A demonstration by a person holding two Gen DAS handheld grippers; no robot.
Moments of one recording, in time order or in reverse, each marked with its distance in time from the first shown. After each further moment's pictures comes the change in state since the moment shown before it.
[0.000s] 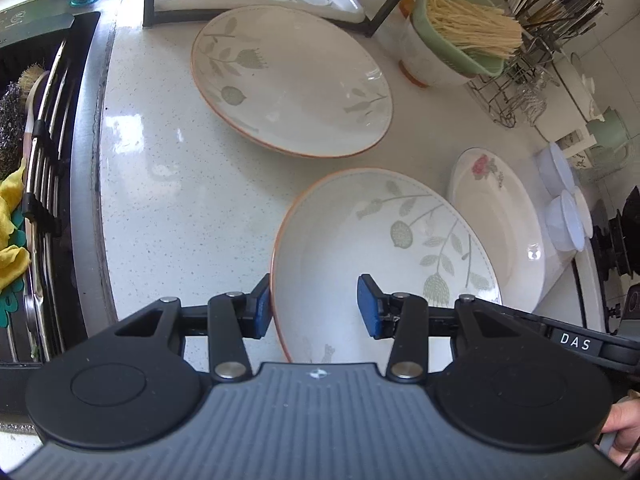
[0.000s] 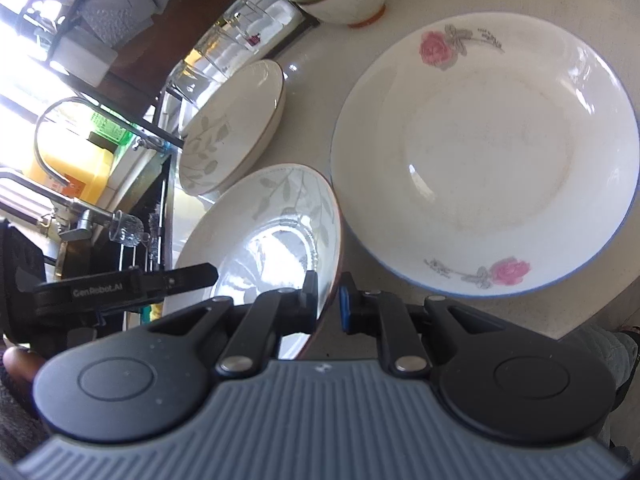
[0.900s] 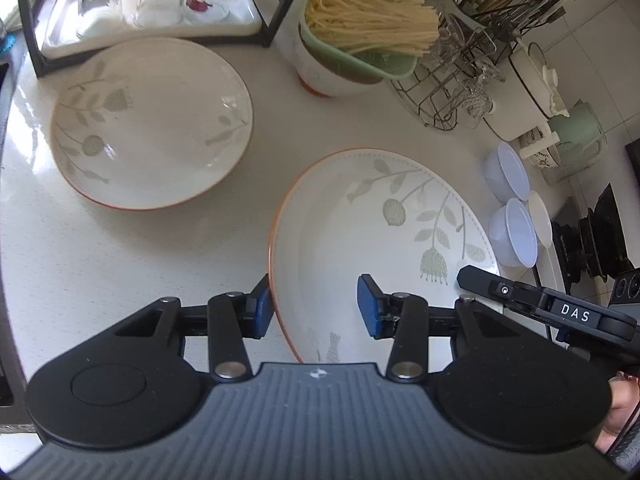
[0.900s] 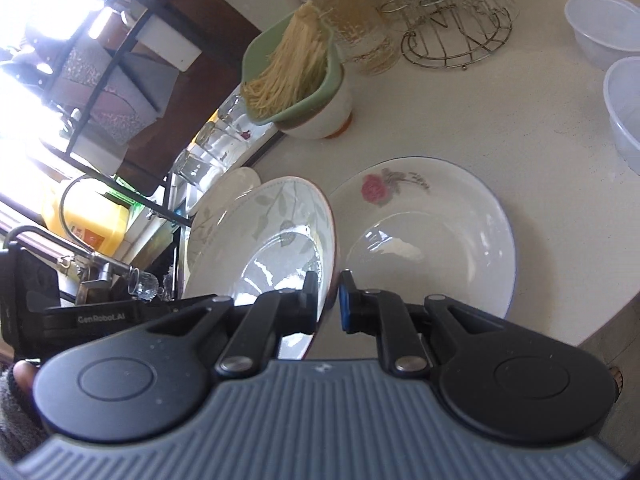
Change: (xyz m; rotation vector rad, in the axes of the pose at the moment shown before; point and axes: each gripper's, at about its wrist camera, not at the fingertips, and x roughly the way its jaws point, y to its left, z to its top) left arm 0.023 -0.111 0.028 0.038 0.029 -0.052; right arm -0.073 -0.070 0.074 0.024 -0.097 0.054
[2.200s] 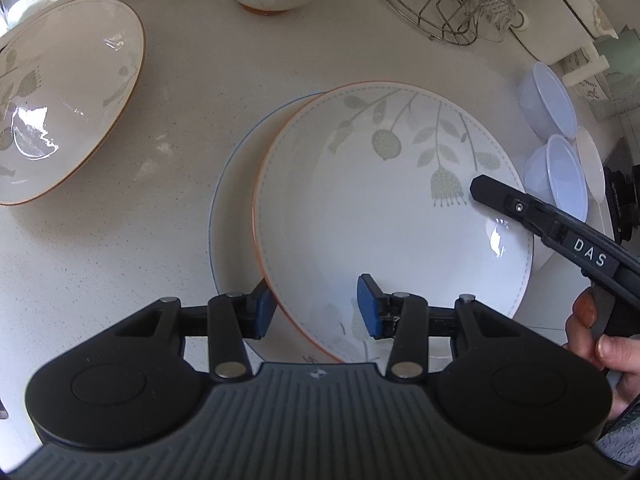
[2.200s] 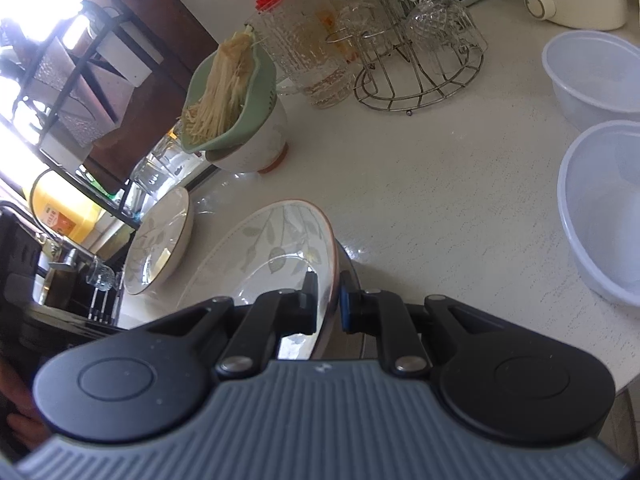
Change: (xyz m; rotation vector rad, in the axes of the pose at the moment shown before) left arm 0.096 -0.072 0.011 0.052 0.196 0.167; right arm 0.016 -0.073 0.043 -0.183 -0.053 -0.031
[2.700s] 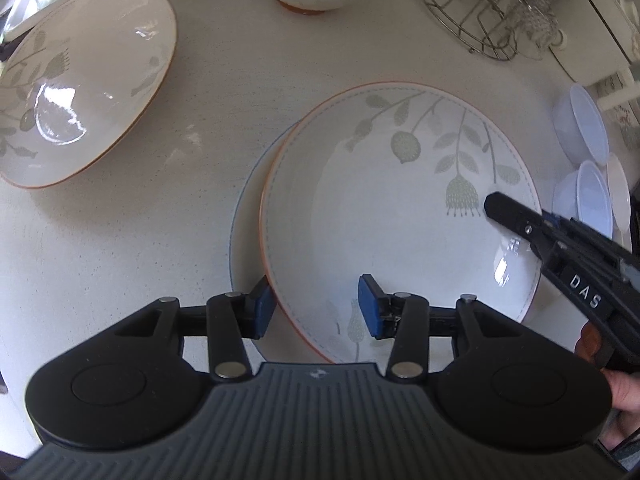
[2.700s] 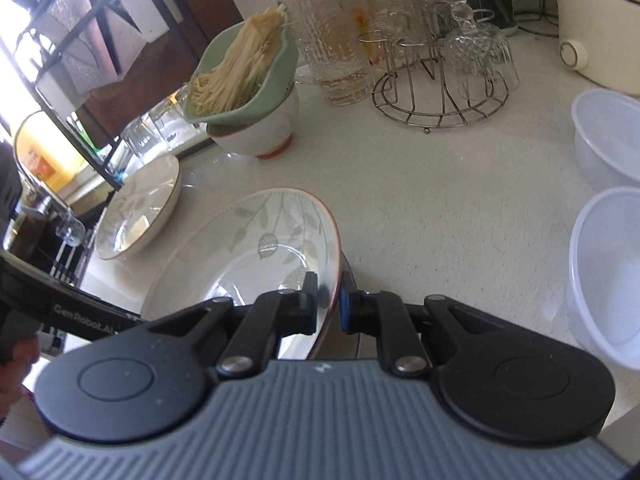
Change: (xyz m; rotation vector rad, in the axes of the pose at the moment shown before) left arm 0.008 0.002 0.007 -0.095 0.000 0.073; right arm 0.016 0.020 0.003 -0.180 0.031 -0.079
